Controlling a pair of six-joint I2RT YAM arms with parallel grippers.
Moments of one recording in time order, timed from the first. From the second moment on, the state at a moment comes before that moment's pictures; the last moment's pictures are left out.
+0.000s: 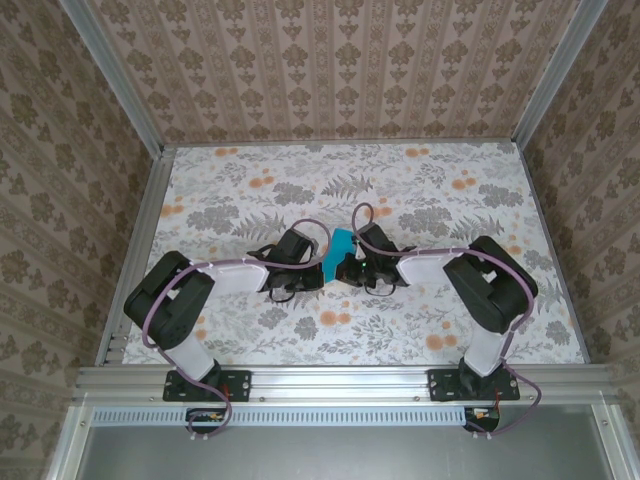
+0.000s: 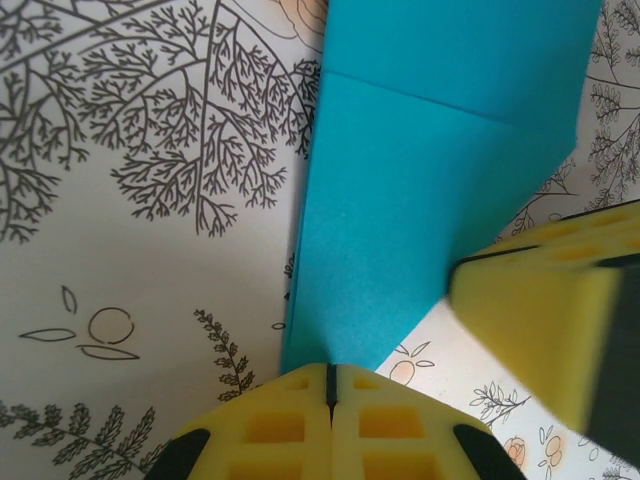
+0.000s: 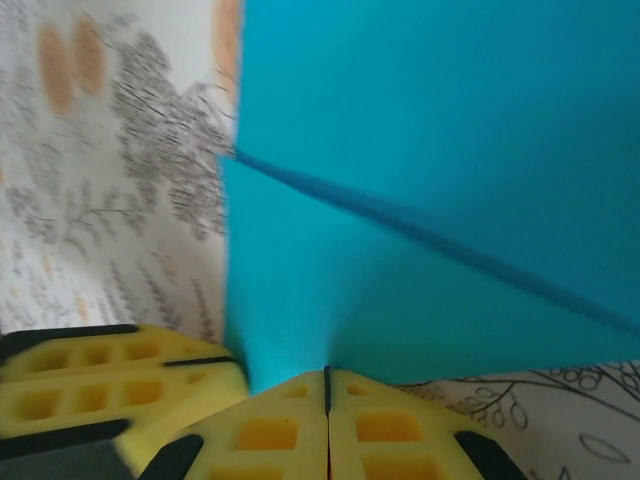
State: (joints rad) left arm -0.74 1.65 0.75 -0.11 0.25 -0.66; right arm 0.61 1.80 0.82 0.06 -0.36 0.90
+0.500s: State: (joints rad) left arm -0.74 1.65 0.76 -0.11 0.26 -0.70; right arm 0.48 1.79 0.82 0.05 -0.35 0.89
